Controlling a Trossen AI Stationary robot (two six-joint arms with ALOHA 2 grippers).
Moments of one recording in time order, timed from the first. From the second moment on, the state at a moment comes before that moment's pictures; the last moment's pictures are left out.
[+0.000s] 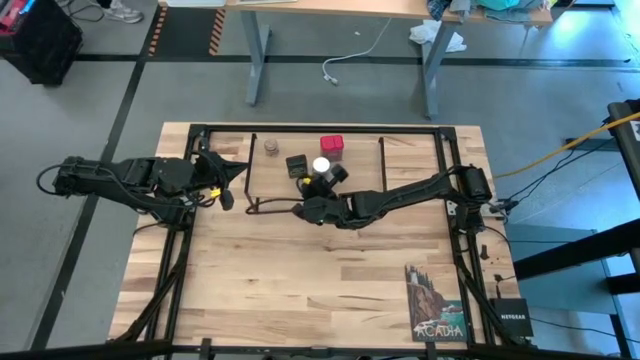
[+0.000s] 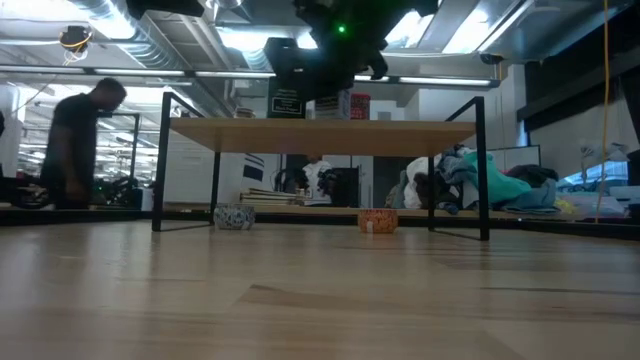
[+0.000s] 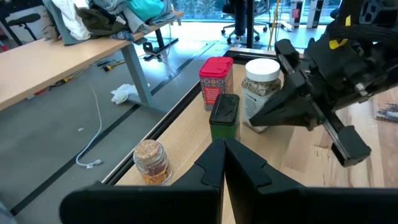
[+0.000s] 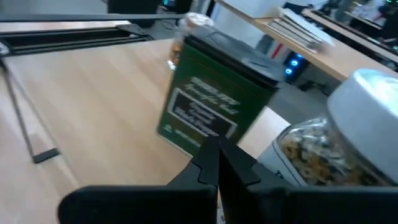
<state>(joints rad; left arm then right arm) -0.15 0.72 0.88 -0.54 -0.67 -0.13 0.12 1.94 1.42 -0.14 0.95 0.25</state>
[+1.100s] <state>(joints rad) -0.15 0.72 0.88 -0.57 -0.67 -0.15 0.12 1.93 1.42 -0.50 1.13 0.57</state>
